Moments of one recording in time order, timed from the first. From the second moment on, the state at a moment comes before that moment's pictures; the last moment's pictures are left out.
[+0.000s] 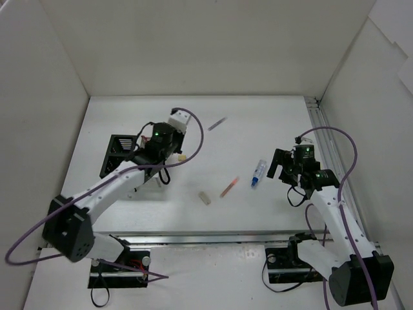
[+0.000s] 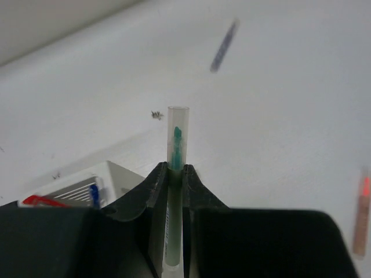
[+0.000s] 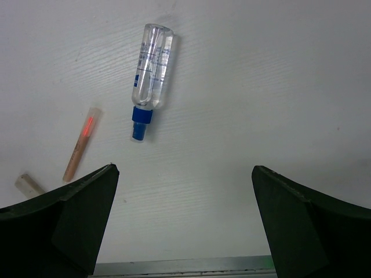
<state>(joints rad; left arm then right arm) -0.58 1.45 1.09 -0.07 -0.17 0.07 0.12 0.98 0.78 -0.66 0.05 0.40</state>
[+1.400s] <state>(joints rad) -0.68 1.43 1.10 -0.04 -0.10 -0.11 0.10 1.07 0.83 -0.63 0.05 0.48</state>
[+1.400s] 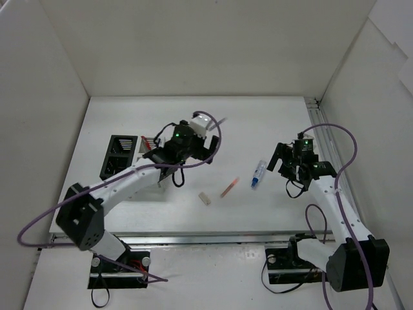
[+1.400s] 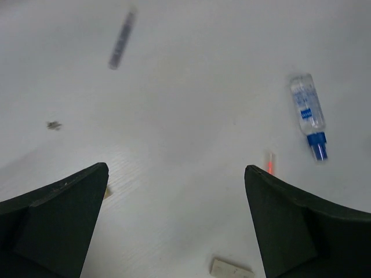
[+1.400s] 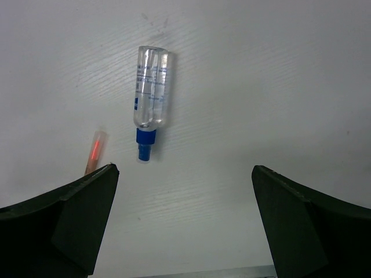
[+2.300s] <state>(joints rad) -0.94 2.10 1.51 -0.32 0.01 -0.02 0.05 1.03 0.79 -0.63 0.08 0.49</state>
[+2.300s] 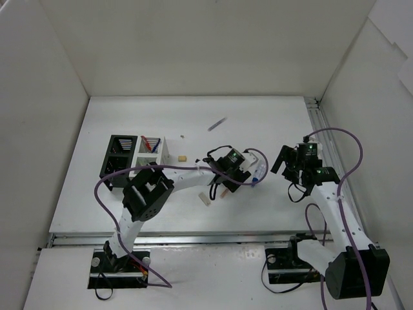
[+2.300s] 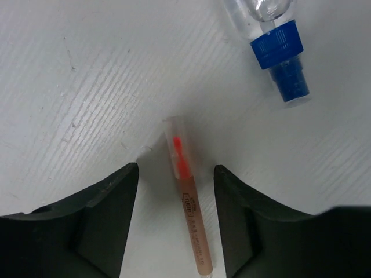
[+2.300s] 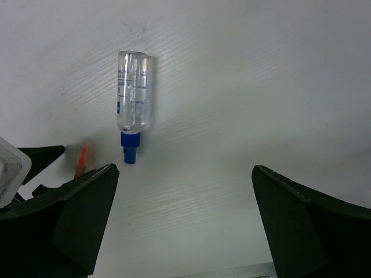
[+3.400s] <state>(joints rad) -0.68 1.11 0.84 0.11 -0.53 -0.13 0.05 0.91 0.78 -0.61 0.09 0.47</state>
